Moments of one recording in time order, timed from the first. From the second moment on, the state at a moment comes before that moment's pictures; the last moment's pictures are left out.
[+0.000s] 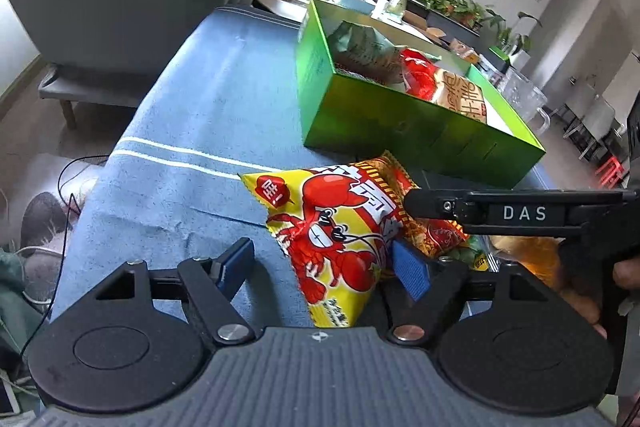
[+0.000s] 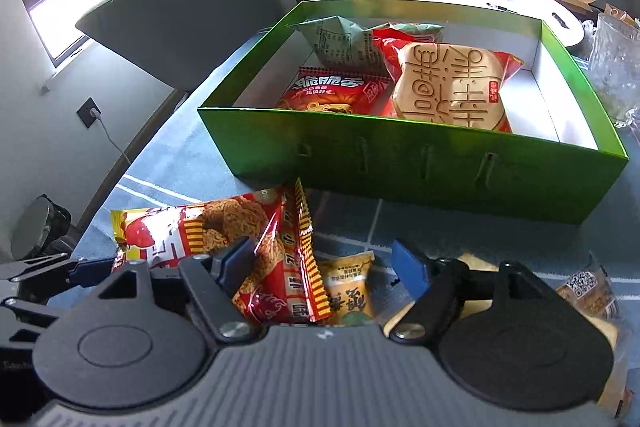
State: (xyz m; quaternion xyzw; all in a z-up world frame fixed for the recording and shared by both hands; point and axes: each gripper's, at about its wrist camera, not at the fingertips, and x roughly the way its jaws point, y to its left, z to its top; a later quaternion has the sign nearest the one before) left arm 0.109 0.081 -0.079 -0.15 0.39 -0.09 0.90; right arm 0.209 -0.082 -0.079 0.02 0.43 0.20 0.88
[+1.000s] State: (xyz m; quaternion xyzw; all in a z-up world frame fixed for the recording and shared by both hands) left arm 0.114 0.096 -0.083 -0.23 0.38 -0.11 0.89; right arm 0.238 -0.084 -0.083 0.10 0.48 0.25 0.84
